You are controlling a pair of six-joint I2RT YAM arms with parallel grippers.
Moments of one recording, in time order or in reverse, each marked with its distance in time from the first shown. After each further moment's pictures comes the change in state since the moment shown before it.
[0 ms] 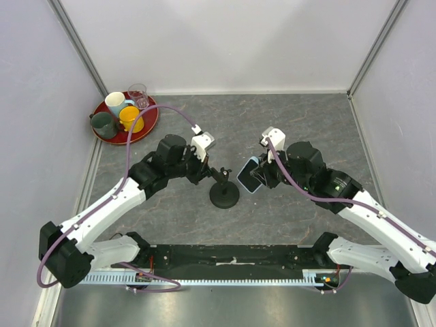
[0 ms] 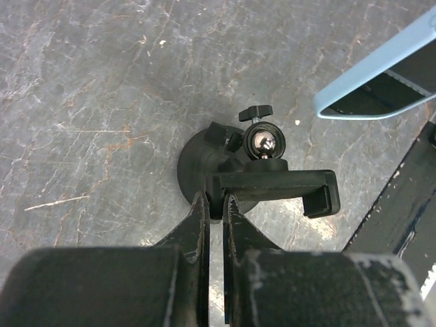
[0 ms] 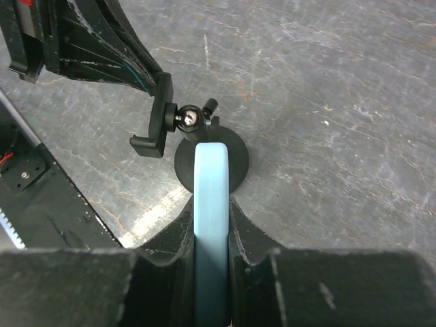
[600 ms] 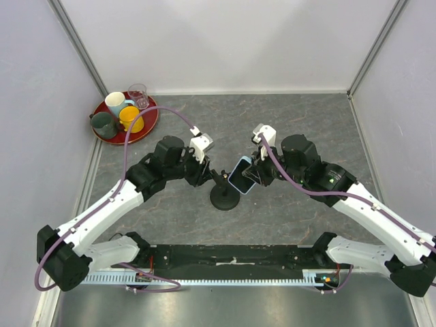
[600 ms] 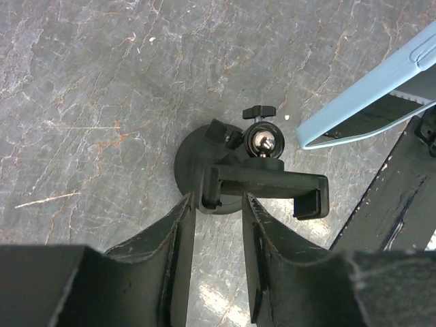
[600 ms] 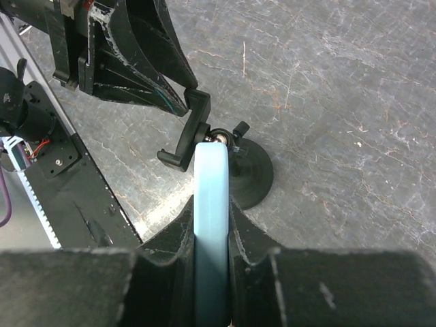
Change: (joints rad) left arm 0.000 -0.035 -0.021 -0.014 0.043 0.008; right arm 0.000 0.090 0.078 0.005 -0.151 -0.032
